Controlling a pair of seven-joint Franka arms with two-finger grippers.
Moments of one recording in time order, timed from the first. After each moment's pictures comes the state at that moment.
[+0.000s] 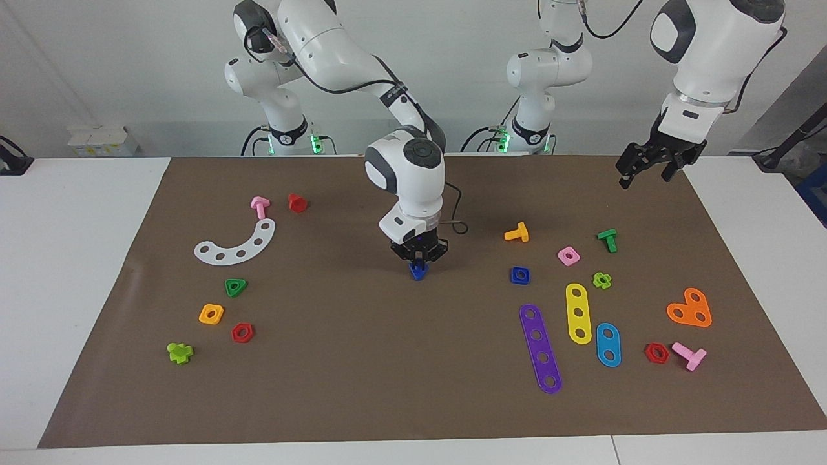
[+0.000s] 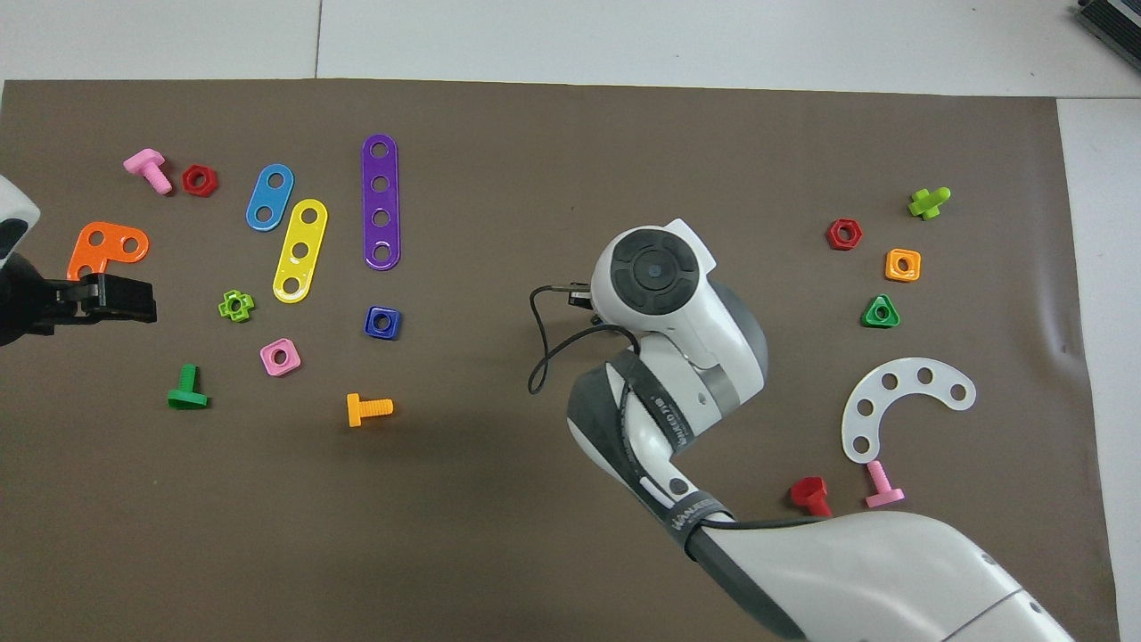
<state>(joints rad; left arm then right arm) 0.05 -0.13 -0.09 -1.82 0.02 1.74 -0.11 0.44 0.40 0.04 -1.76 -0.10 2.24 0.69</state>
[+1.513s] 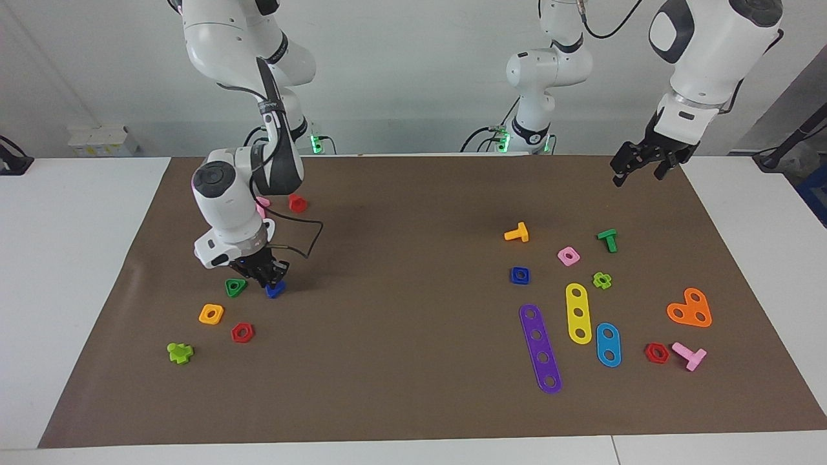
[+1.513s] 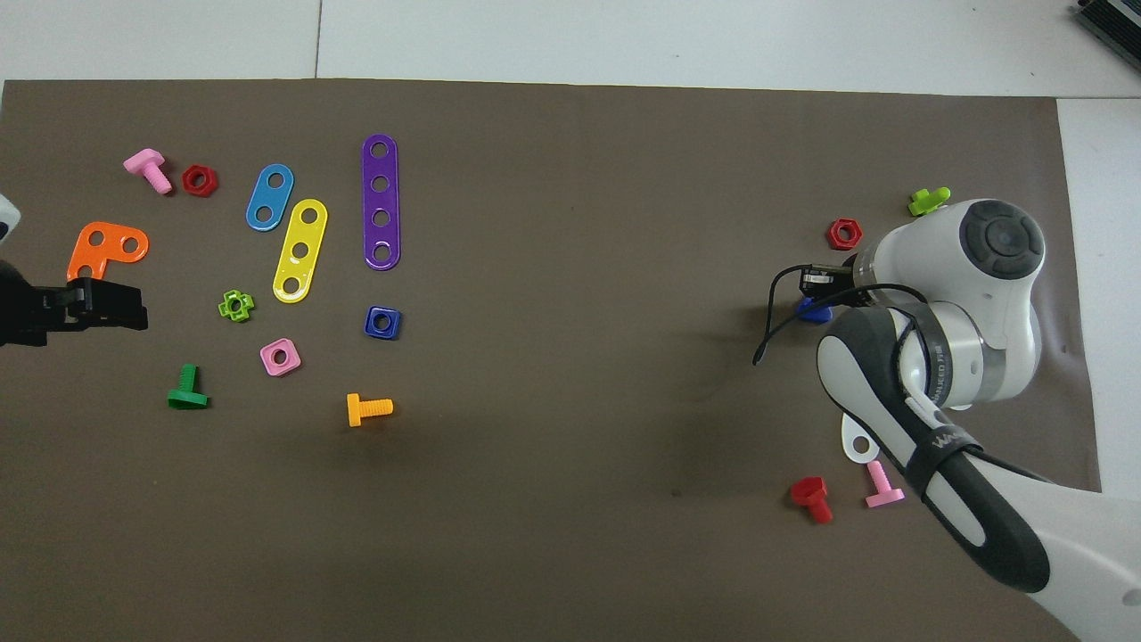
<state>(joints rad) 0.05 -0.13 -0.07 -1.82 0.00 1.71 -0.12 0.04 0.26 0.04 -2.02 -0.04 2.34 0.30</state>
